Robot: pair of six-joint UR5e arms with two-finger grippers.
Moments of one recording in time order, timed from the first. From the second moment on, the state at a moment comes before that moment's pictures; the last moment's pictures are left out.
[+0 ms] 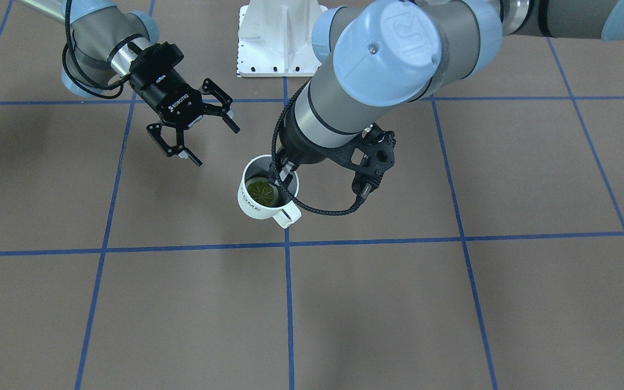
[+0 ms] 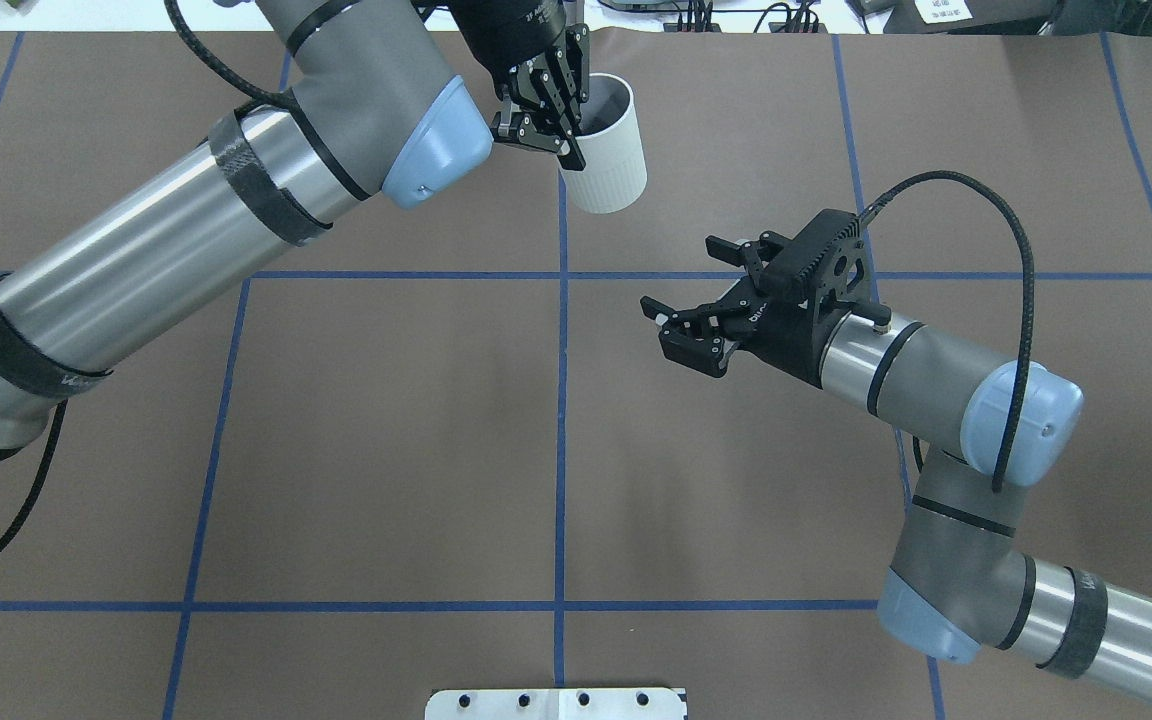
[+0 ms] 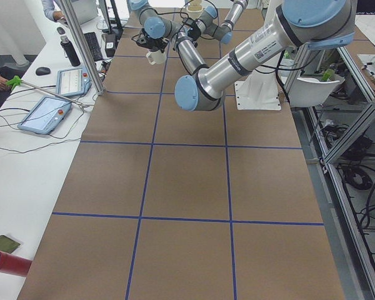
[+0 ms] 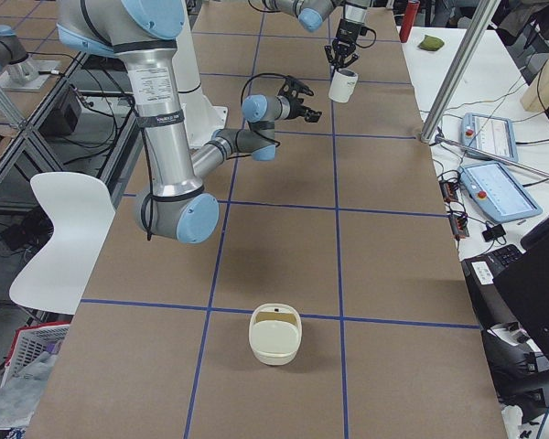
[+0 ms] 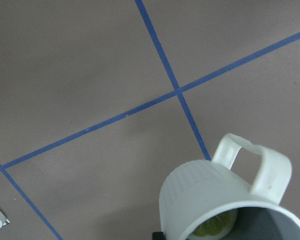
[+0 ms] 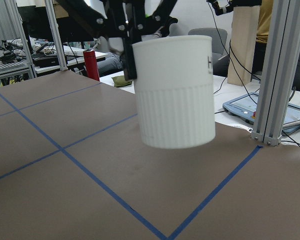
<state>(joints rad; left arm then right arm) -0.87 -2.67 -1.33 -1.54 -2.50 -2.19 0.49 -1.28 1.78 -0.37 1.39 0.54</state>
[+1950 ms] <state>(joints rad) -0.76 -2.69 -1.38 -1.55 -2.50 -2.33 0.49 -1.26 1.77 -0.41 1.35 0.51</state>
